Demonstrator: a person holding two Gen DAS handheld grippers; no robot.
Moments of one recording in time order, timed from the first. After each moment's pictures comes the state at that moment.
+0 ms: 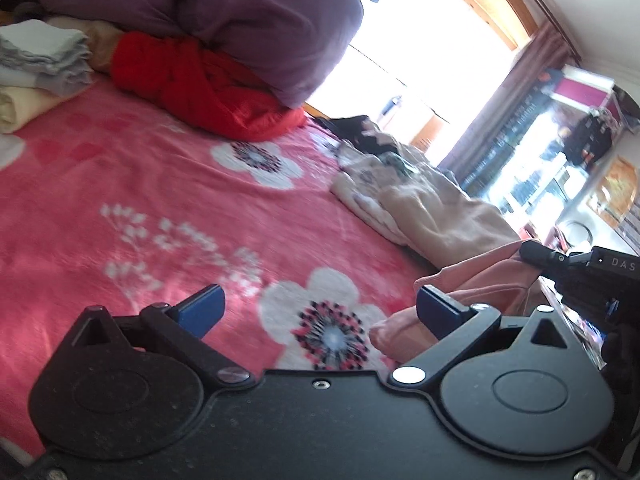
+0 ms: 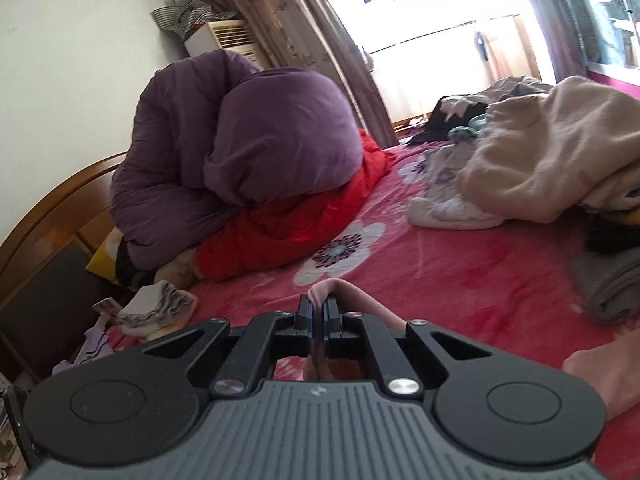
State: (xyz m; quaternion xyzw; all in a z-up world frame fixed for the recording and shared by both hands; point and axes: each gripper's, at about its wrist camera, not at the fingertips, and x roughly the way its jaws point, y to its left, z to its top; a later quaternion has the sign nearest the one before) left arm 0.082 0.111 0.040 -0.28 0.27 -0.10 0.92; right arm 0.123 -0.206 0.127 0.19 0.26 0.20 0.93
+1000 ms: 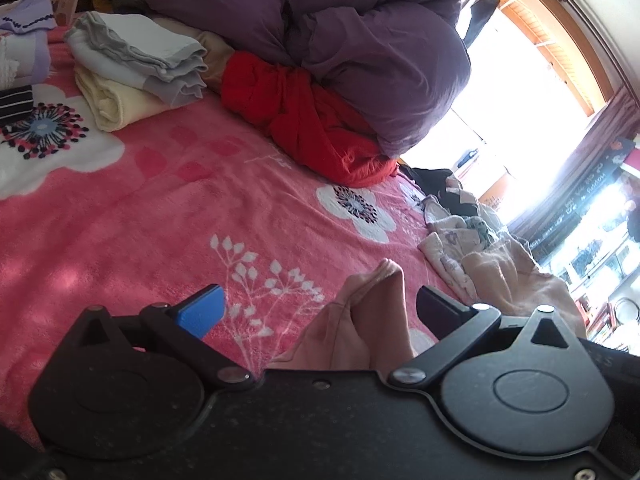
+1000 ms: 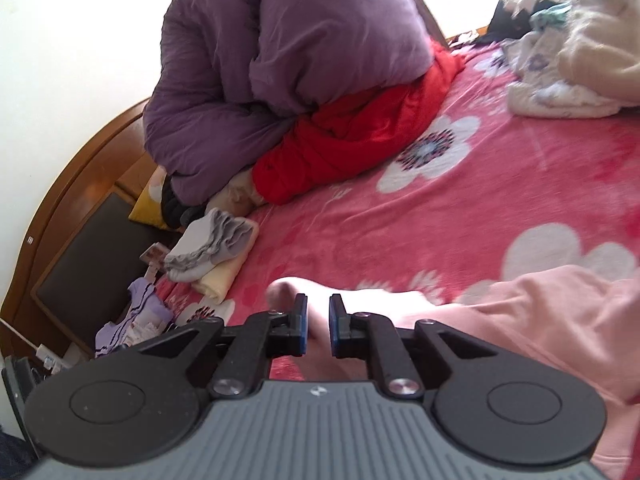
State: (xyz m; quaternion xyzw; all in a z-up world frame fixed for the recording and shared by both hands) left arm 0.092 0.172 0.021 -0.32 0.26 0.01 0.91; right arm 0.164 -0.119 0.051 0.22 0.34 0.26 0.87
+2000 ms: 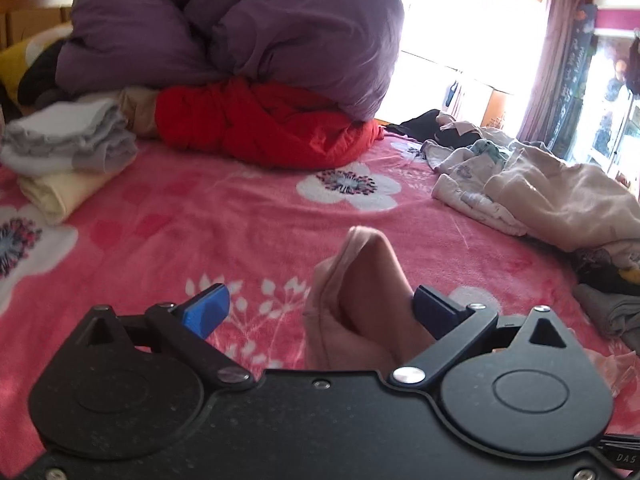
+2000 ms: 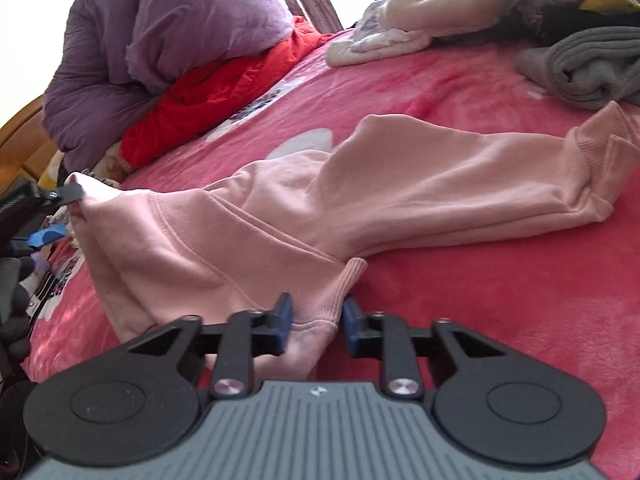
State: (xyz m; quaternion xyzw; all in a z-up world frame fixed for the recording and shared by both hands) left arm 0.142 0.123 0.000 -0.13 0.28 -0.01 0.95; right arm 0.102 -0.250 -0.077 0.18 0.37 0.15 0.90
